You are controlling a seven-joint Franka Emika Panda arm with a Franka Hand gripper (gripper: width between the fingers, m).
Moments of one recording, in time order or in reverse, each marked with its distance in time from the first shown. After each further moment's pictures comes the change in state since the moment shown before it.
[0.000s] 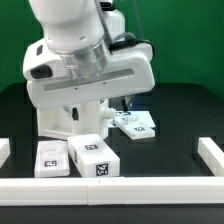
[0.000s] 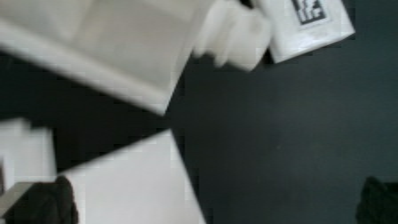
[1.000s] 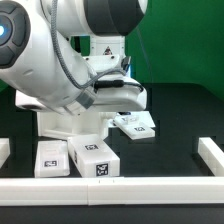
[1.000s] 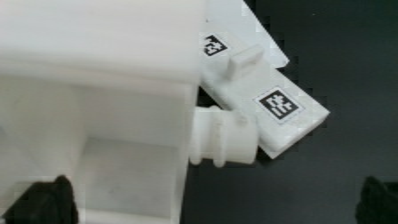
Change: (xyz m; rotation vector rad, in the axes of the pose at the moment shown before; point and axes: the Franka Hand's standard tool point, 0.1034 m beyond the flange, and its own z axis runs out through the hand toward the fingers) arm -0.010 0.007 0.014 0.077 -0.397 0.158
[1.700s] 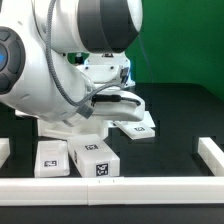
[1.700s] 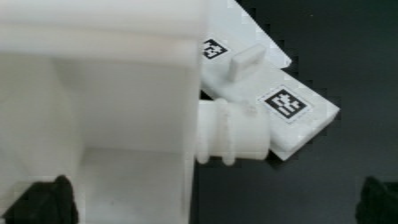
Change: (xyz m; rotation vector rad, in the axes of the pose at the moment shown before) arm 0.008 0.004 0.011 0.017 -0.064 0.056
